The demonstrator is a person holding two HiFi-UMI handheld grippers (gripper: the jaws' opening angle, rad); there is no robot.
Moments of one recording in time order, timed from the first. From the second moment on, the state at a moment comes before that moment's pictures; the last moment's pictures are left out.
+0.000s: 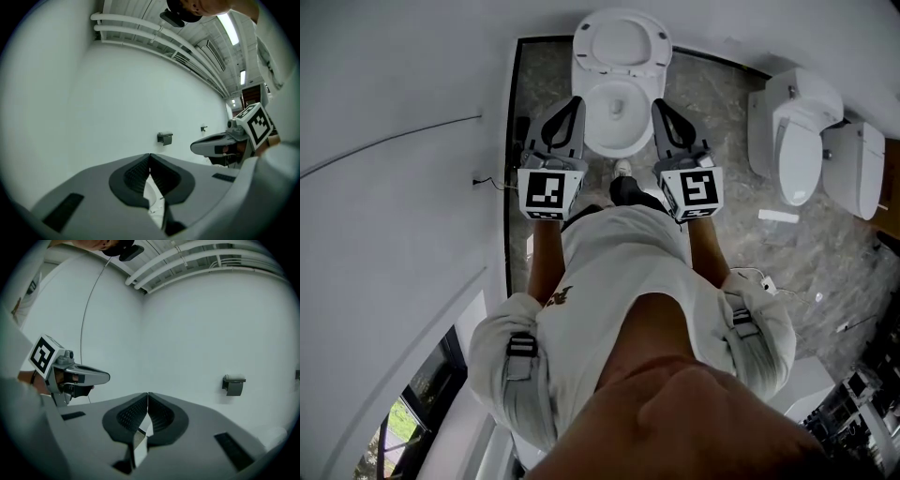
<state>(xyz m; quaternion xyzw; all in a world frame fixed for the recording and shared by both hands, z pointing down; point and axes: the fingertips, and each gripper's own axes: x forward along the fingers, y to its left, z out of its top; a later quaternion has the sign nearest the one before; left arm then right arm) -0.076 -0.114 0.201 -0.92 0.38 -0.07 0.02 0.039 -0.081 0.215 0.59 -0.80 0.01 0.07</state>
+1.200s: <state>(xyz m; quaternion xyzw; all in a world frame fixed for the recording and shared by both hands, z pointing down) -0.044 -0.294 0.241 -0.96 0.27 -0.09 0.00 0.075 -0.237 0.249 0.69 -0.72 0.07 0.10</state>
